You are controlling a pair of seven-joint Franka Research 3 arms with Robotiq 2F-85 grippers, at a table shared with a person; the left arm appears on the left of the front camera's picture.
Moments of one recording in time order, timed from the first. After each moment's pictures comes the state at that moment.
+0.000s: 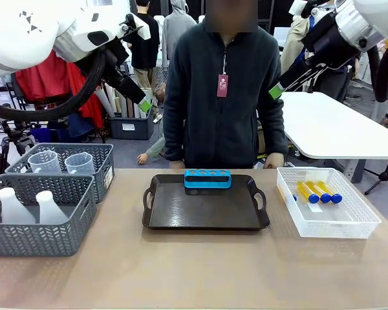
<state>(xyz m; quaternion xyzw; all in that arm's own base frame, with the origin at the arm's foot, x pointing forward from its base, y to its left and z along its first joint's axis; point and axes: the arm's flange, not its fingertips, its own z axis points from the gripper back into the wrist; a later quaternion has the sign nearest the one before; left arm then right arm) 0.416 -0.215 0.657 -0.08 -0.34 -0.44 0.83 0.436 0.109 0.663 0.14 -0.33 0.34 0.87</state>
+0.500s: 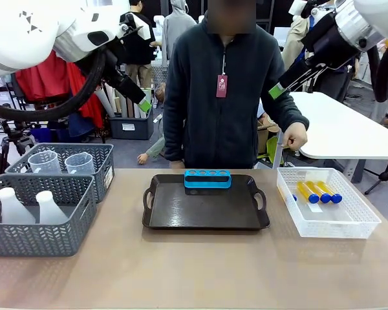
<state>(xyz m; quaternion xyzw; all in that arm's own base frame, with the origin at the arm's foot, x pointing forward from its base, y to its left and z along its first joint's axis) 0.416 -0.215 0.657 -0.08 -0.34 -0.44 0.83 0.436 0.109 0.663 0.14 -0.33 0.34 0.87</state>
